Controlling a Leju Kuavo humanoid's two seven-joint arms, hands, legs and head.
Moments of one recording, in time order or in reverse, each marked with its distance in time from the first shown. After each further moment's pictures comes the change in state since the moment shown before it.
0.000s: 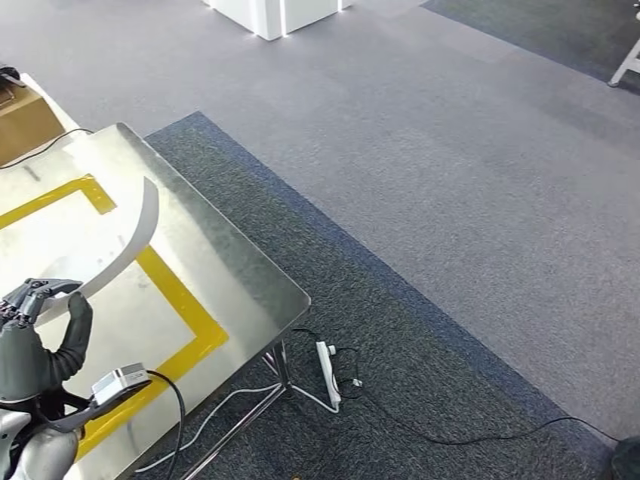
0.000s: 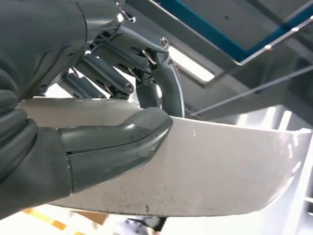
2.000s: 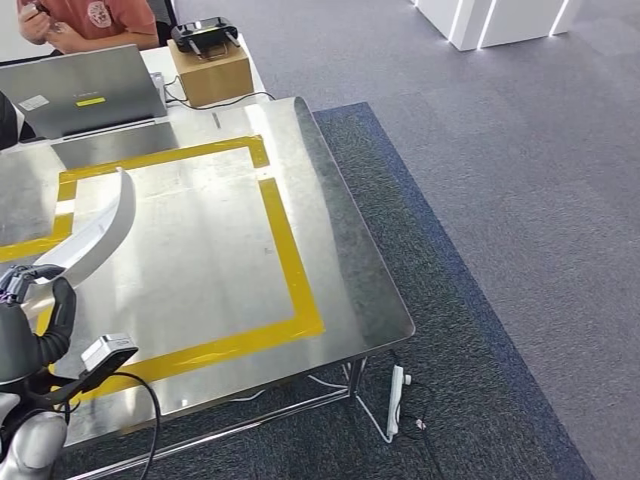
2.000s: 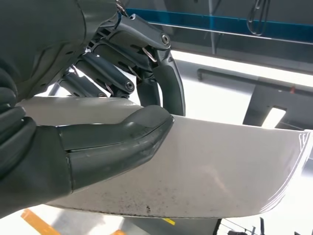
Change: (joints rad) left arm -0.063 0.069 0.015 0.087 -0.027 -0.001 0.135; right arm 0.002 0.013 0.006 0.022 -0.008 0.003 -0.009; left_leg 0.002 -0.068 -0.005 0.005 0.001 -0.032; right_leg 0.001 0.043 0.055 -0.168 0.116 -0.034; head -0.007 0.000
